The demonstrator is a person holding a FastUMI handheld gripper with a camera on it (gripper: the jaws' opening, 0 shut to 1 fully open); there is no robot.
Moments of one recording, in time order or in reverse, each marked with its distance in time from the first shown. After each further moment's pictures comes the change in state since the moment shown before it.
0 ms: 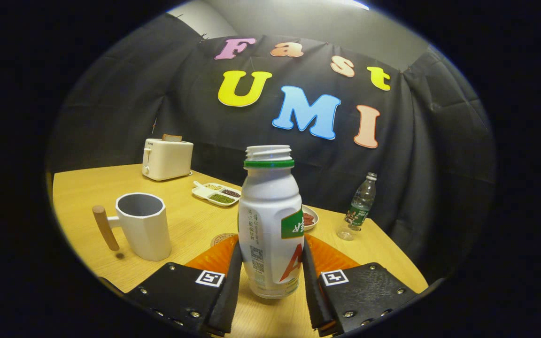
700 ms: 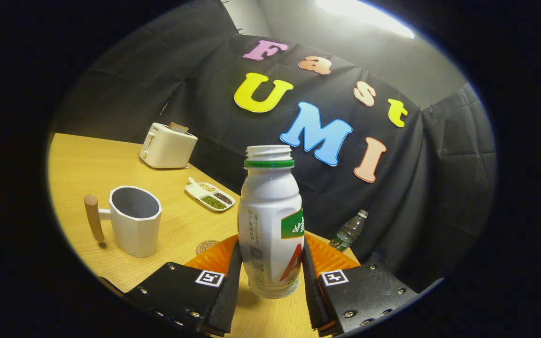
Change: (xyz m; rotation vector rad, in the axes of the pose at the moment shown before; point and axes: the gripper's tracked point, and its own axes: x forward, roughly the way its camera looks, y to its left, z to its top) arm 0.005 0.004 0.036 -0.231 -0.052 -0.045
